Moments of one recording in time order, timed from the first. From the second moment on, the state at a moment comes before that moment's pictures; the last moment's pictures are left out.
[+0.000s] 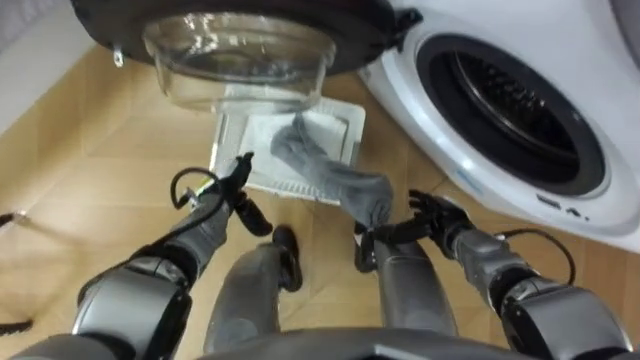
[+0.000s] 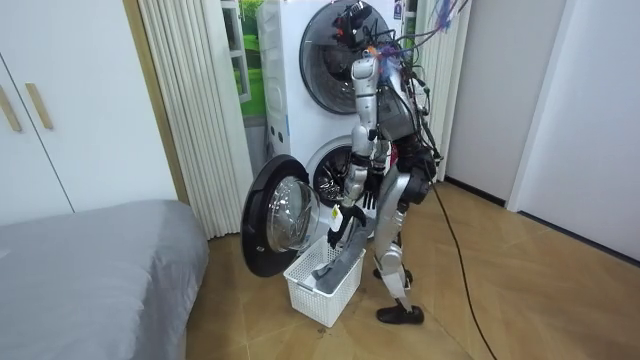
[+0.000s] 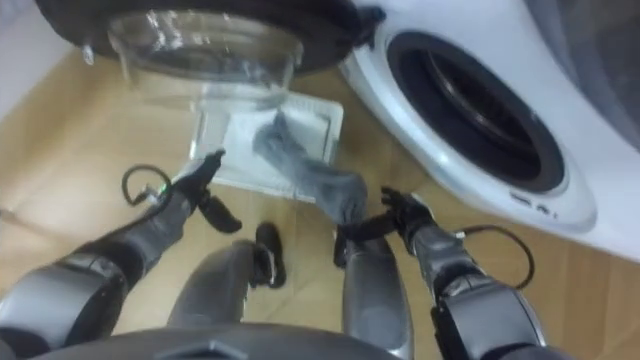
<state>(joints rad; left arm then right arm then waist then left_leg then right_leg) -0.47 0.15 -0.26 1.28 0.56 -0.11 0.15 -0.37 -0.18 0.27 1.31 0.12 -0.12 0.09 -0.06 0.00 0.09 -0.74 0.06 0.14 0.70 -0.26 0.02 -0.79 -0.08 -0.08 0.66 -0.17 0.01</state>
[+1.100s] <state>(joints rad) -0.68 0.23 -0.60 1.21 0.67 -0.22 0.41 -0.49 -0.17 0.47 1.12 0.43 -0.23 0.15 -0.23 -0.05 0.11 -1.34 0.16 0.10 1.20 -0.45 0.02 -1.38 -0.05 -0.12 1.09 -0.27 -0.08</state>
